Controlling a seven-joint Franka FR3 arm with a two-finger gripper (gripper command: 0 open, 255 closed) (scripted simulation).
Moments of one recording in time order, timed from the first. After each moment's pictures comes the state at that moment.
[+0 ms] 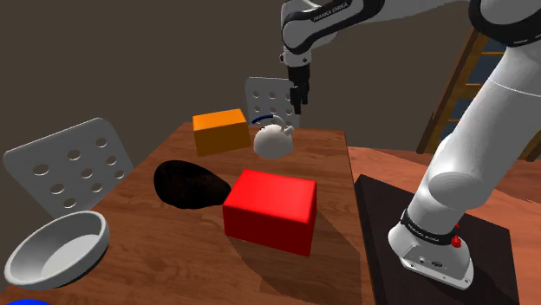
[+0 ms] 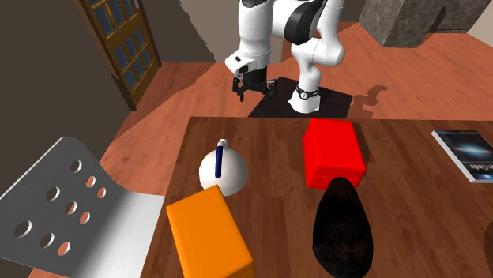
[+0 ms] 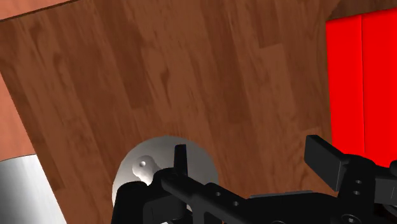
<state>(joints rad) -0.06 -0.10 -0.10 -2.04 -0.06 1.83 -0.39</state>
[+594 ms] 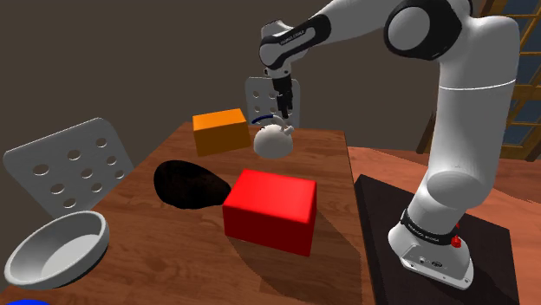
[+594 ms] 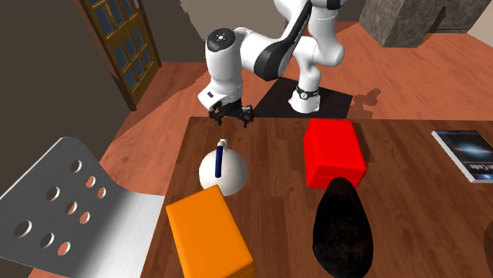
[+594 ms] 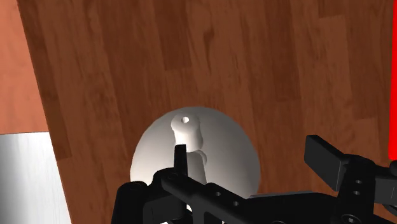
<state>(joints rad) -0.09 0.28 -0.12 -1.71 -0.07 1.82 -0.54</state>
